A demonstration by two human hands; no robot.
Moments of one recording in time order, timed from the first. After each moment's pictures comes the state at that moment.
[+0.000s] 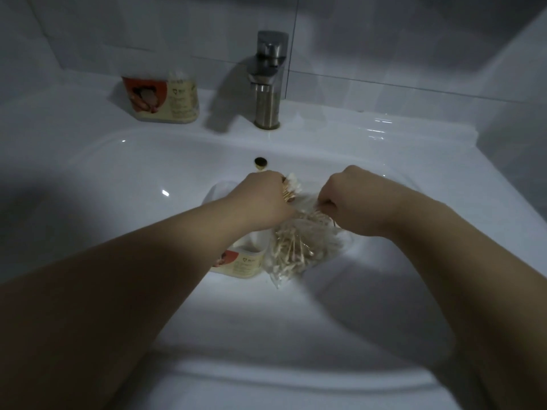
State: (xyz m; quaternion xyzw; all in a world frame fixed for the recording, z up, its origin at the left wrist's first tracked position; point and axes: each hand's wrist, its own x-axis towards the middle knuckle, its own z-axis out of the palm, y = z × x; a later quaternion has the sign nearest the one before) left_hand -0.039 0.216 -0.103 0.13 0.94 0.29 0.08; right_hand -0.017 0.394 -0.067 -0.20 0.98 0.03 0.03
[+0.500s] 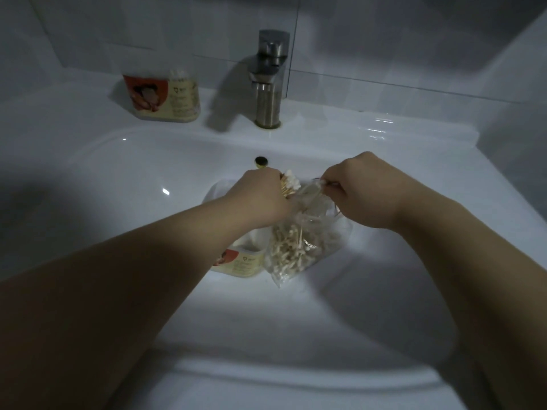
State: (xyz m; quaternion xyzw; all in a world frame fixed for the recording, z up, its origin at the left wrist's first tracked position) left_hand -0.038 0.215 -0.101 0.11 0.95 0.30 0.06; right_hand -0.015 0.401 -0.057 -0.21 0.98 -0.05 -0.04
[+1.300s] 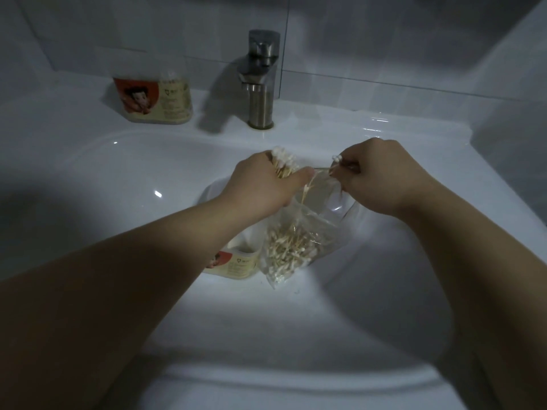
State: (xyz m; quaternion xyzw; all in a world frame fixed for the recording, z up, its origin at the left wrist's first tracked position) left_hand -0.036 0.224 -0.095 0.09 0.88 0.46 -0.03; right_hand -0.021 0.421 -0.052 -0.12 0.98 -0.14 -0.12
